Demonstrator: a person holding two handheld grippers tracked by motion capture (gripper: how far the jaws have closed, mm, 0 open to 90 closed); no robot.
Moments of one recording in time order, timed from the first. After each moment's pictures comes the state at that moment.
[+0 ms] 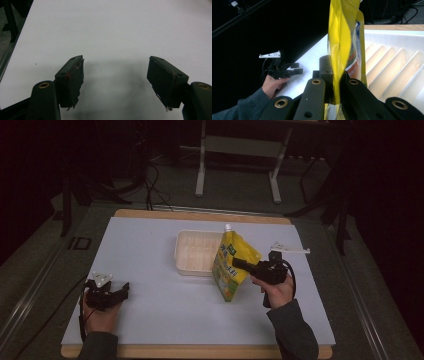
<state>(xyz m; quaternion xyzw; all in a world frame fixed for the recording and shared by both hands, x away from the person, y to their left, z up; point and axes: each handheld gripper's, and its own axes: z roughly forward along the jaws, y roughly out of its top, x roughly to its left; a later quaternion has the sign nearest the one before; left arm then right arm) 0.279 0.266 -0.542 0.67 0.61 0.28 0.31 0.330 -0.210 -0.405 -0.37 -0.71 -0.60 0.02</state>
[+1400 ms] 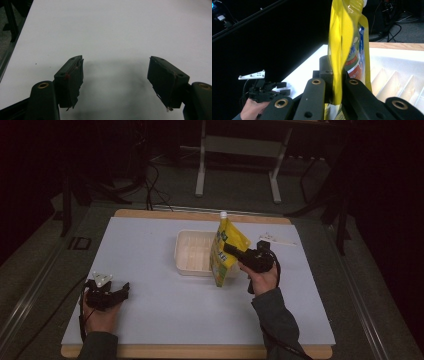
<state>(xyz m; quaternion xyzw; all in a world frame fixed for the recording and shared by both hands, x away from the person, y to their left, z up) 0.279 0.266 -0.542 0.67 0.61 0.28 0.31 0.362 -0.180 -0.412 -0.39 -0.68 -0.63 -0.03</state>
